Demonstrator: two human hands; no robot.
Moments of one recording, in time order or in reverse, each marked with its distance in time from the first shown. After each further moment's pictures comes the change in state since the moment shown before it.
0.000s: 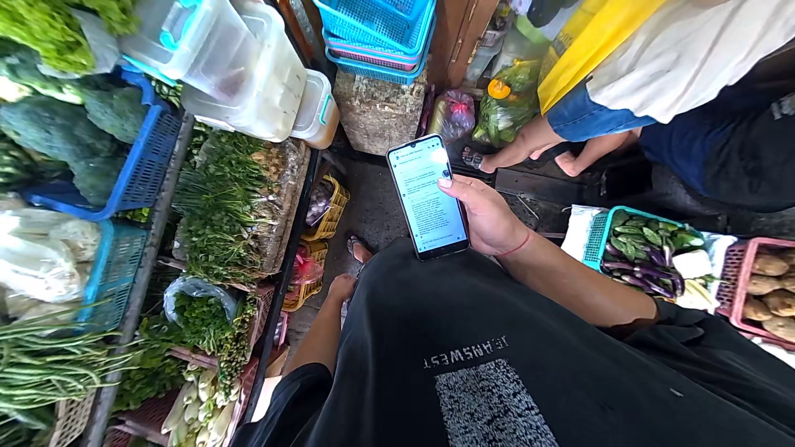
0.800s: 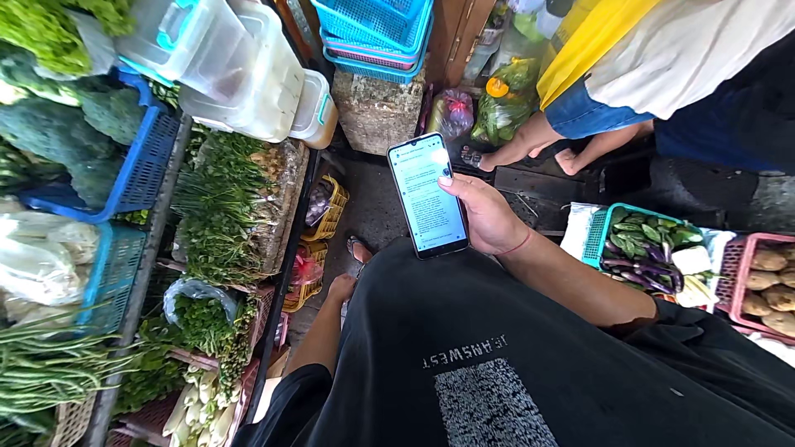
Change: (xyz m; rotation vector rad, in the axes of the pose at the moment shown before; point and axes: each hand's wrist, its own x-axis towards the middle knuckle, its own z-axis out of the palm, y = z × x) left_hand -0.013 0.006 -0.003 -0.010 -0.011 -0.008; right_hand -0.002 -0.001 0.000 -0.006 0.011 0.003
